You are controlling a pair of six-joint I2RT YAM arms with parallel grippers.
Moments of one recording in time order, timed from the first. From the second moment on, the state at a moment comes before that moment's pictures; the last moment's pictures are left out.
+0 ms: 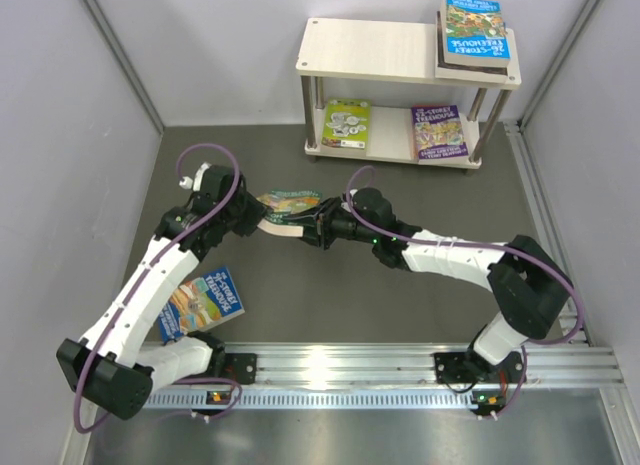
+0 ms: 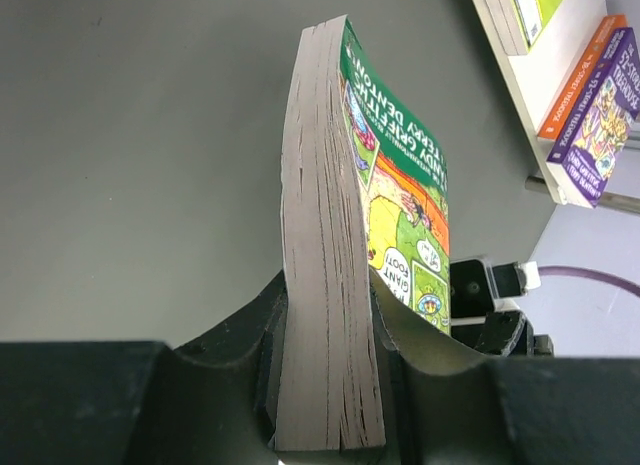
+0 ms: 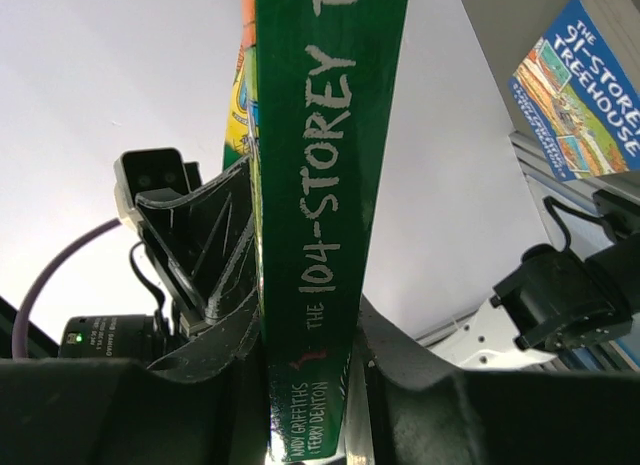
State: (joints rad) left arm -0.41 1.12 1.15 -0.80 -0.15 -1.16; right arm 0.86 1.59 0.95 0.45 -0.35 2.00
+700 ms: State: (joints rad) left arm -0.45 1.03 1.15 -0.72 -0.09 -1.14; right arm 0.63 1.60 1.34 -0.17 -0.73 1.22
